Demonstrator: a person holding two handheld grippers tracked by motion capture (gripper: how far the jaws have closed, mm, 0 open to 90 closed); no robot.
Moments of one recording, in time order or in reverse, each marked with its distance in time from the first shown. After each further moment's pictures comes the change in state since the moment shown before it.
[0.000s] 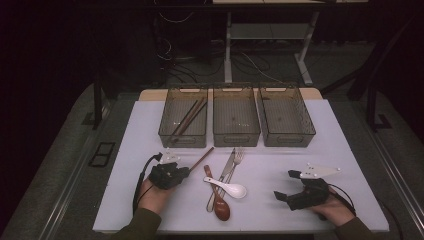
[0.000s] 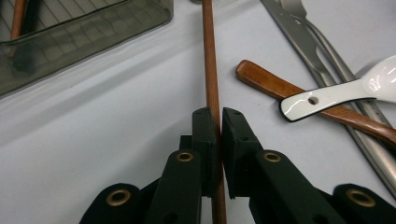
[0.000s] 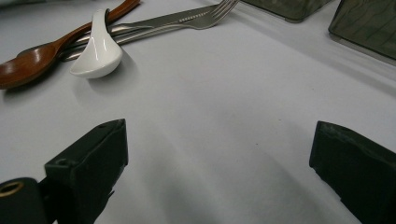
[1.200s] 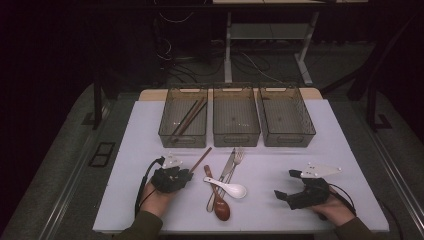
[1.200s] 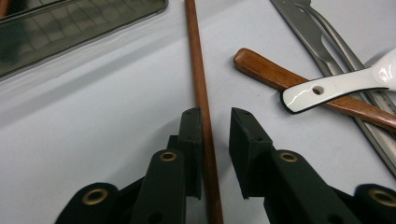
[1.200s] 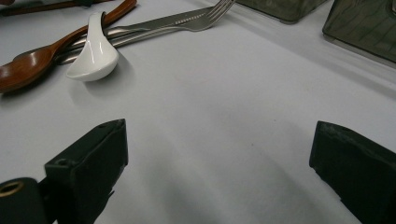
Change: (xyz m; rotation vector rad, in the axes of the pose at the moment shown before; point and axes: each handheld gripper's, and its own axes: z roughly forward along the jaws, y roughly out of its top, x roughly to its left) left arm -0.007 -0.009 0.009 -0.004 0.027 -0.004; right arm -0.001 0.000 -0.001 -0.006 -0.010 0.010
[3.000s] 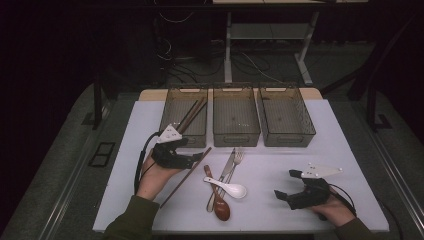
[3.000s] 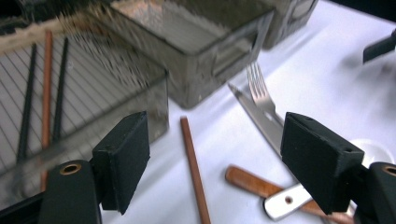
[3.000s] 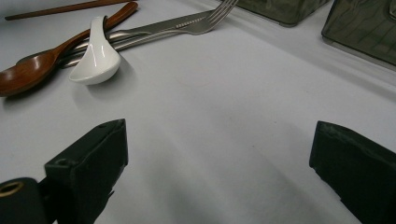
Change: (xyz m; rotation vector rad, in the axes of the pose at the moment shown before) left arm 0.014 0.065 -0.021 -0.159 -0.089 0.088; right arm 0.001 0.000 -0.002 -0.009 0.001 0.007
